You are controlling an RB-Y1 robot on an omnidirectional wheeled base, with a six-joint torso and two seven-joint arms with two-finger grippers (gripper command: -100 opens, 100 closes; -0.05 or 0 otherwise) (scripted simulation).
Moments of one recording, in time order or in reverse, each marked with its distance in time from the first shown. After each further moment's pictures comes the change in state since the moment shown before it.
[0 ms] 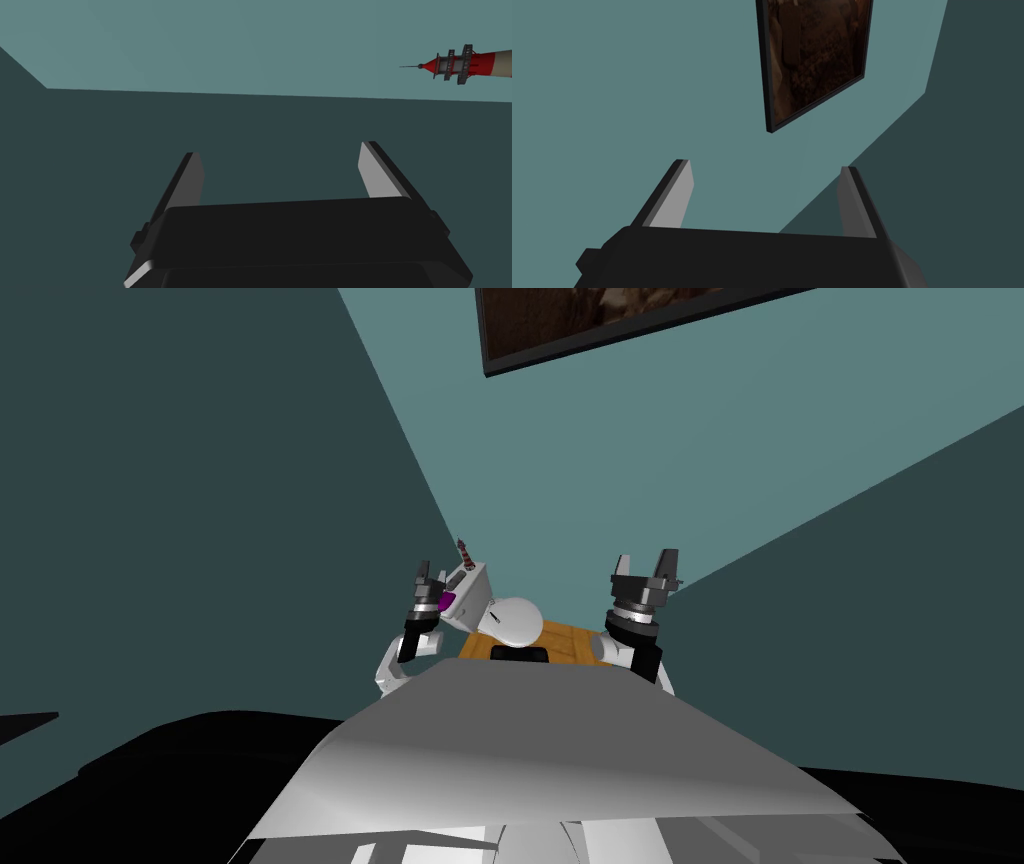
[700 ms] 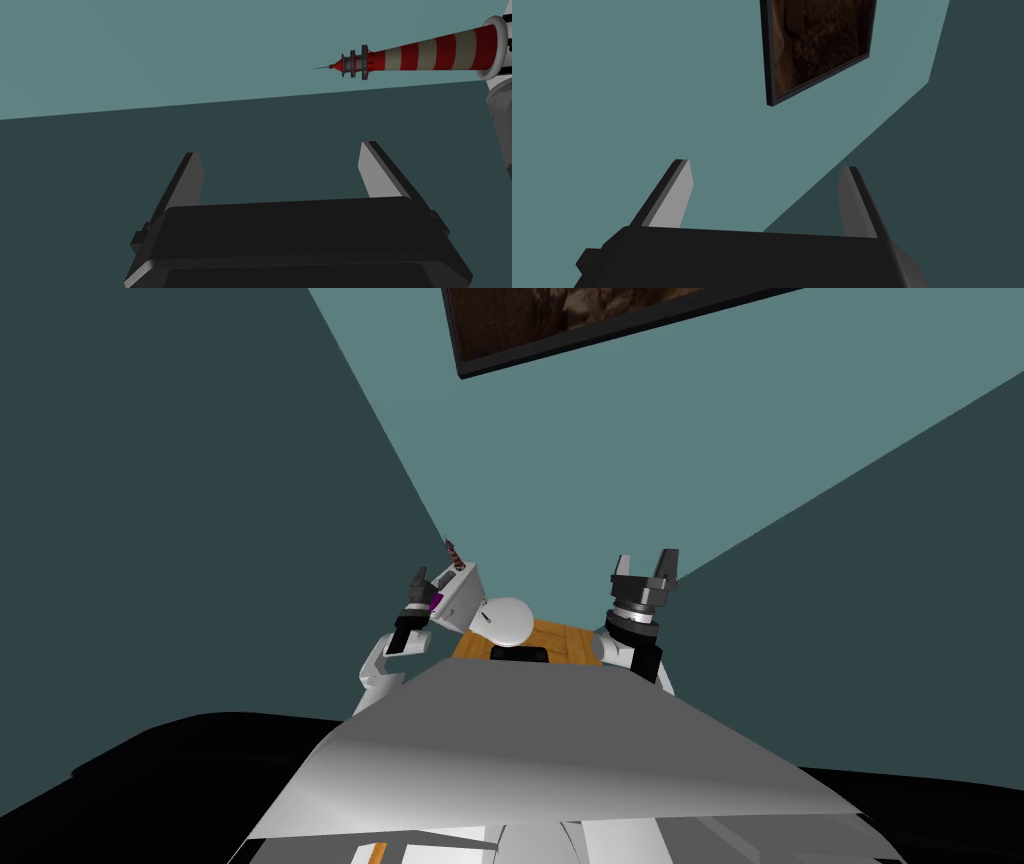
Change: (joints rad) left arm -0.025 0.127 0.081 0.135 0.032 0.150 0.070; right arm 0.000 0.000 0.000 0.000 0.000 0.000 0.000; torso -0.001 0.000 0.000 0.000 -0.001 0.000
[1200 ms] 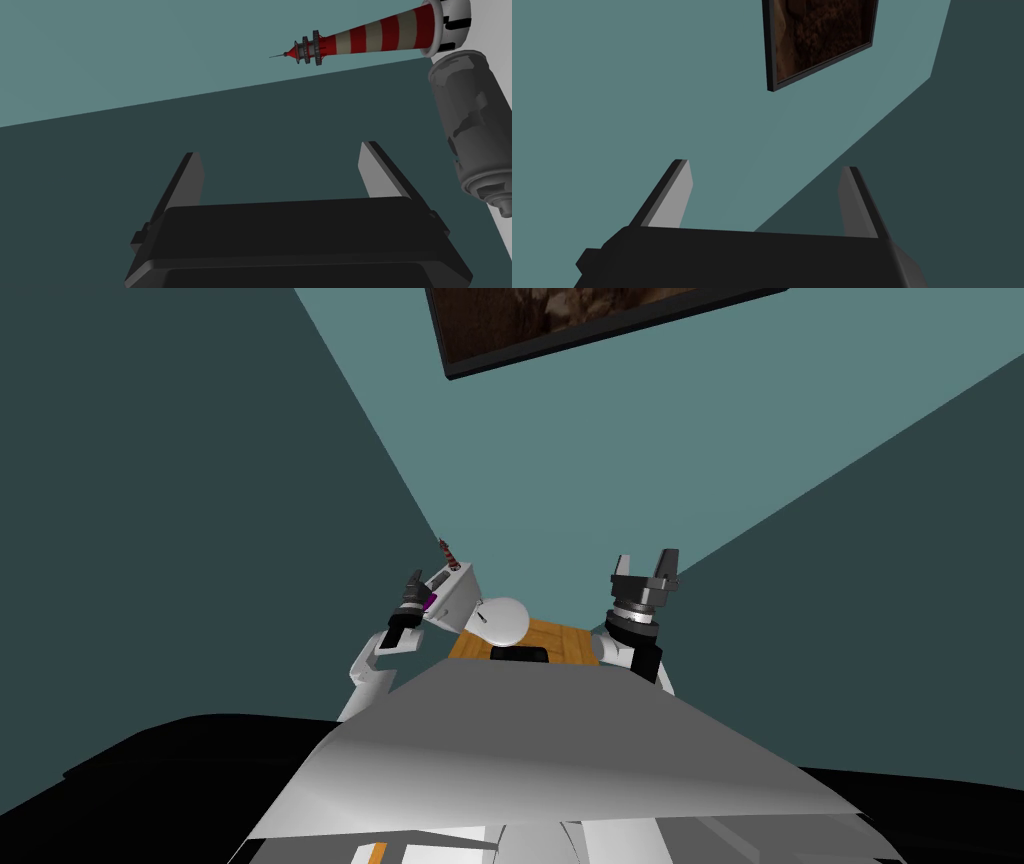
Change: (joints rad) left arm -0.027 0.071 0.046 0.094 0.017 0.100 0.034; right arm 0.000 0.000 0.000 0.000 0.000 0.000 0.000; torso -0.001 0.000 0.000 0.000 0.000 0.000
